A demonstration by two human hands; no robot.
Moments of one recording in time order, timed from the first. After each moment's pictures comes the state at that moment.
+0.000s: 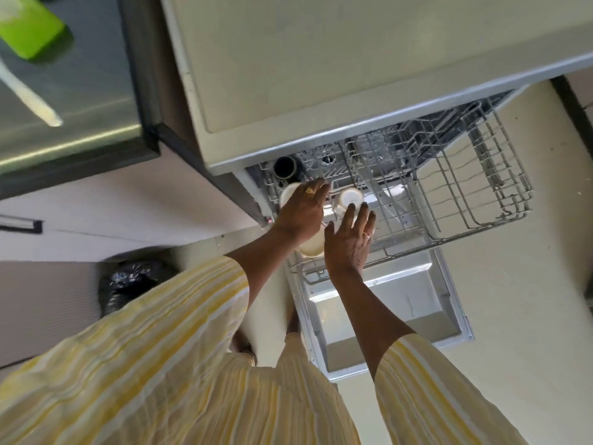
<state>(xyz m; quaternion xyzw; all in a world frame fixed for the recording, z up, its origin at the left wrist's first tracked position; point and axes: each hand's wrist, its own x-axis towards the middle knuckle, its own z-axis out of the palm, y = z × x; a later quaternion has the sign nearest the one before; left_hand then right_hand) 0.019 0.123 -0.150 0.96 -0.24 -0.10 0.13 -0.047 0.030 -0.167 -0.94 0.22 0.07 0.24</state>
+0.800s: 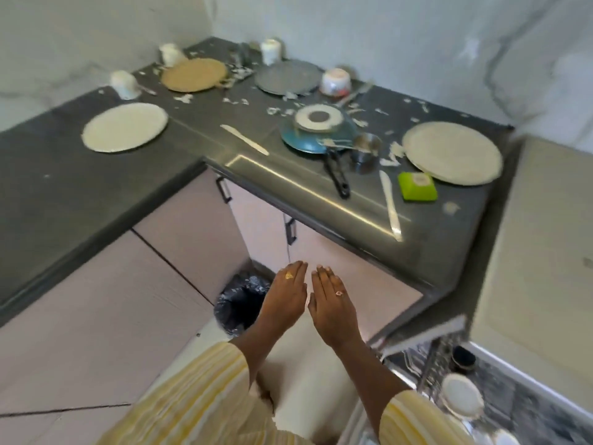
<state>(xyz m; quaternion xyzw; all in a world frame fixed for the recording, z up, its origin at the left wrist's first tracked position) -0.119 0.433 -0.045 0.96 0.25 0.05 0.12 -0.047 0.331 -0.045 -0.83 -0.52 -0.01 0.19</state>
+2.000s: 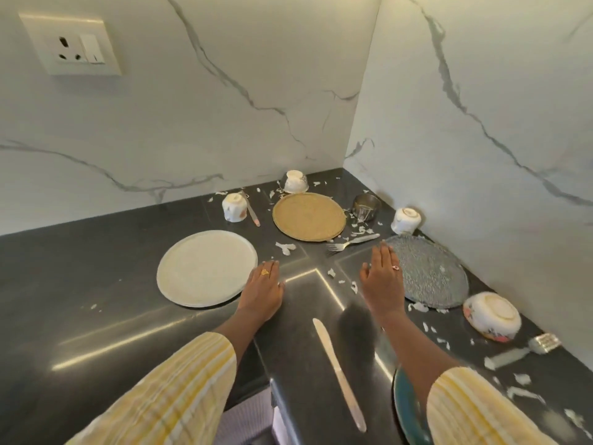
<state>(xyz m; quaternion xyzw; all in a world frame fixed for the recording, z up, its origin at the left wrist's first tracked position) -0.027 0.948 0.058 0.84 0.52 0.11 0.09 0.203 0.883 0.093 -0.80 -0.55 -0.08 0.21</state>
